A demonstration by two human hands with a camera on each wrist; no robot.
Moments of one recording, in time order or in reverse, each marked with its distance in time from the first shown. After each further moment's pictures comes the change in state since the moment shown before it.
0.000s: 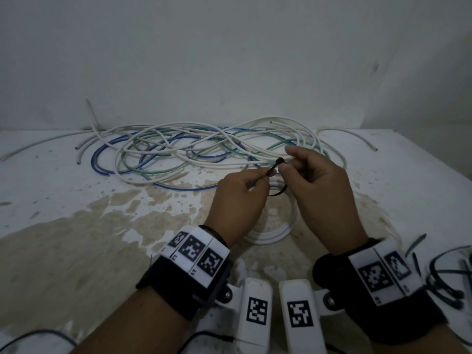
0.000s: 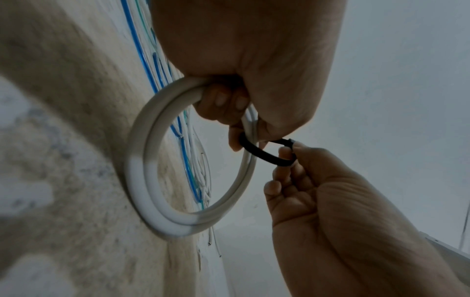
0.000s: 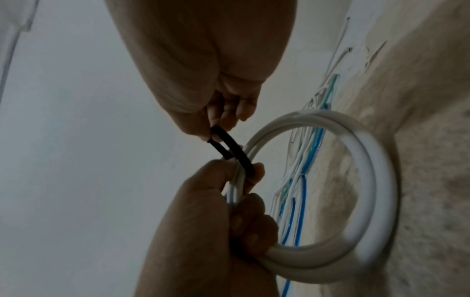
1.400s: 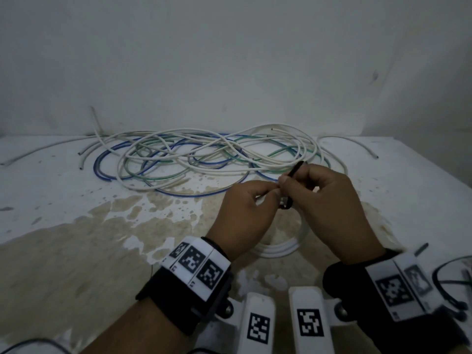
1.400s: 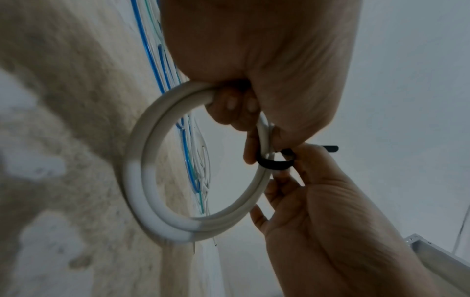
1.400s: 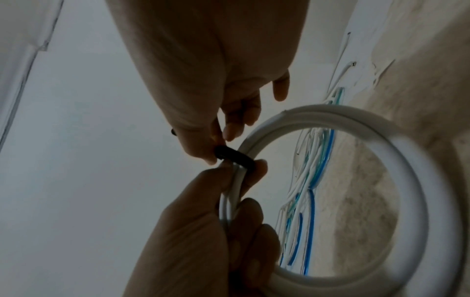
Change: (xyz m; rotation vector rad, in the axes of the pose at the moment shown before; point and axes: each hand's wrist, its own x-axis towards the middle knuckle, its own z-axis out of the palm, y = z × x) left_hand -0.005 0.000 0.002 -0.016 -0.078 0.154; right_hand -0.001 -0.008 -0.011 -0.088 -0.092 -0.020
